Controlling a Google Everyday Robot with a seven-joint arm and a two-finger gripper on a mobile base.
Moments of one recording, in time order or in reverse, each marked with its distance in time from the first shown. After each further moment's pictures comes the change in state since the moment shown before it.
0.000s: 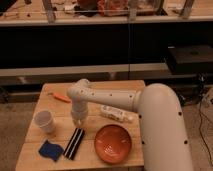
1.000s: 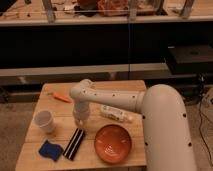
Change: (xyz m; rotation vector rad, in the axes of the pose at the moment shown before) arm -0.005 0.009 -0.001 0.005 -0.007 -0.020
